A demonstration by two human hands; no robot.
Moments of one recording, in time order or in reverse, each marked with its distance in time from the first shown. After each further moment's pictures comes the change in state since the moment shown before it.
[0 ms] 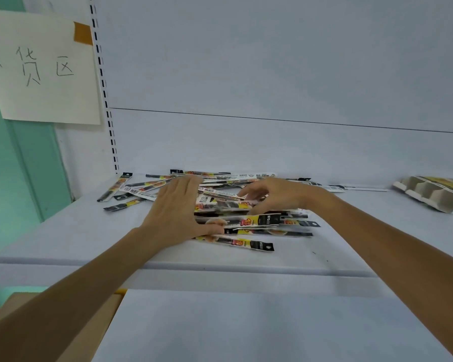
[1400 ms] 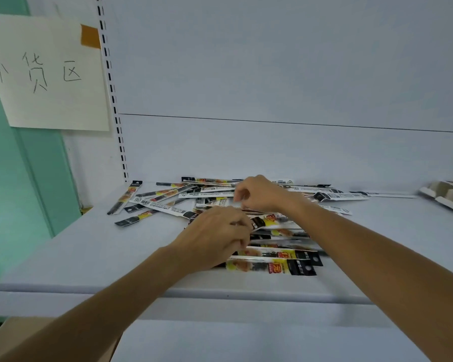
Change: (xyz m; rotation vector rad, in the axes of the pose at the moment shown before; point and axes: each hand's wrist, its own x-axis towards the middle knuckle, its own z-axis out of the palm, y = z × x) left_hand 0.007 0.007 0.008 -0.190 0.041 0.532; right_hand 0.095 -0.011 0.018 -0.268 0.227 -0.050
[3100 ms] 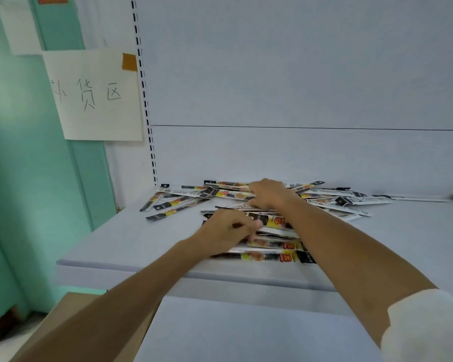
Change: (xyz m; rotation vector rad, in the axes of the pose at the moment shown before) left_hand -0.004 0.006 0.000 -0.419 -0.010 -0.456; right_hand 0.018 -0.004 0.014 -0.385 0.047 0.076
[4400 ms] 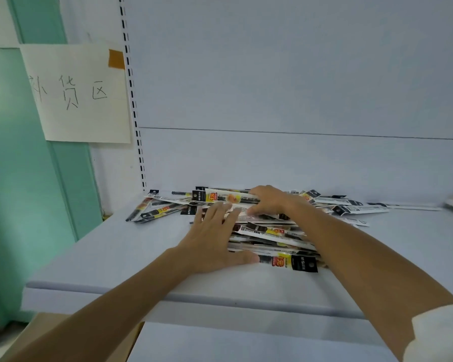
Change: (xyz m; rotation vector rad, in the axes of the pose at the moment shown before) left_hand 0.009 -0.018 -0.004 0.656 -0.191 -0.127; right_hand 0.012 0.026 0.003 0.340 -0.125 -0.011
